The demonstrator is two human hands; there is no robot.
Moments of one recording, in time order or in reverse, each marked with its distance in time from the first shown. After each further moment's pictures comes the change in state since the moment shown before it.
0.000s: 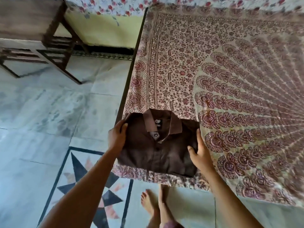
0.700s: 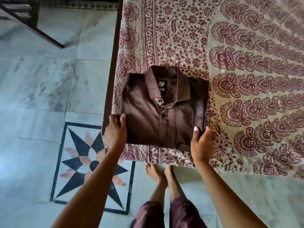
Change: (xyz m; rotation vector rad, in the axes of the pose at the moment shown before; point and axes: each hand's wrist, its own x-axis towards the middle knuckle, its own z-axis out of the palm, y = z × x) left_hand -0.013 -0.074 0.061 0.246 0.032 -0.235; right_hand -0.007 0.054 0.100 -0.219 0.386 0.283
